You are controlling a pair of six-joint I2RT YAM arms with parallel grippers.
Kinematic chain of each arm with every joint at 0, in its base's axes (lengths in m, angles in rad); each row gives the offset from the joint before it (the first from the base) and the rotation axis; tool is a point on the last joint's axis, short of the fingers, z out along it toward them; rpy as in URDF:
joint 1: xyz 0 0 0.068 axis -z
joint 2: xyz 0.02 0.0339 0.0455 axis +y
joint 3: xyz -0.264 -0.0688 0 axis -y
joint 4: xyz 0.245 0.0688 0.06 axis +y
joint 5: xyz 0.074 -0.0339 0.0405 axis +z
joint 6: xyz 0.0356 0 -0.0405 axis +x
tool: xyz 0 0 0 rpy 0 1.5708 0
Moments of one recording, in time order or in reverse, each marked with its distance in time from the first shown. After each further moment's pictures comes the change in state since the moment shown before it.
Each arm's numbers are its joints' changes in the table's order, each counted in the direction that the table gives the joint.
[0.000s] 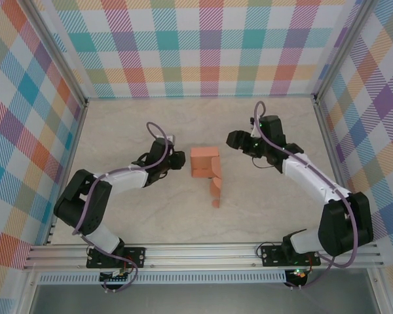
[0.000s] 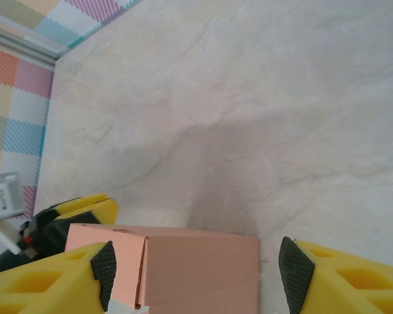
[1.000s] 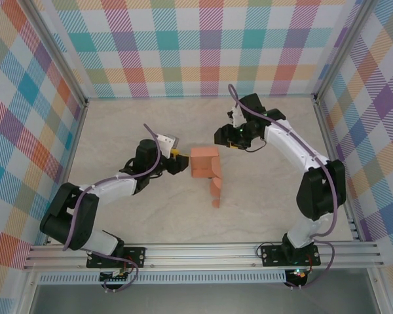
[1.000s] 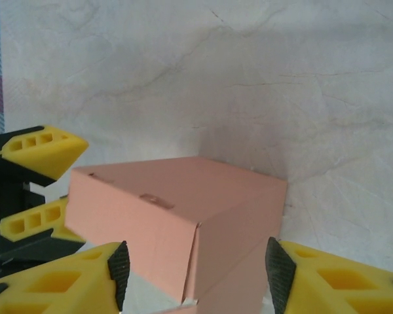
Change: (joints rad) left arm -0.030 -0.110 -0.116 -0.192 -0.393 0.304; right arm -0.081 0.367 0.467 0.489 0.133 -0.201
